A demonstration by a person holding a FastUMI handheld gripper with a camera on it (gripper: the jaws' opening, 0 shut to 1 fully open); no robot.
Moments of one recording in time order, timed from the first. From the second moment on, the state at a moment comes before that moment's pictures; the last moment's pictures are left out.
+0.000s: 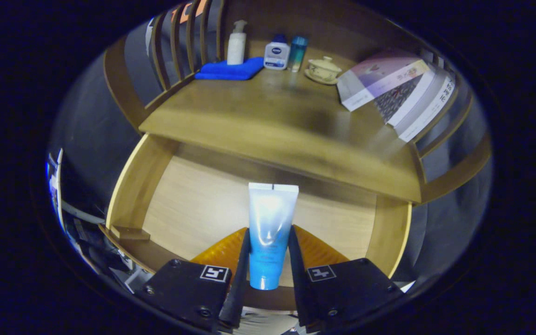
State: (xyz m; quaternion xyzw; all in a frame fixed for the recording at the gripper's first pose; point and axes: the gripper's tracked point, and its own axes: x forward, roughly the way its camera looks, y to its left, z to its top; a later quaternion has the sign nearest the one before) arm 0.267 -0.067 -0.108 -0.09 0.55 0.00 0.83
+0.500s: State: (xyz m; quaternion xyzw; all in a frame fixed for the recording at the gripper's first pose) arm 0.355 -0.060 -0.052 -0.09 0.52 -0.04 0.85
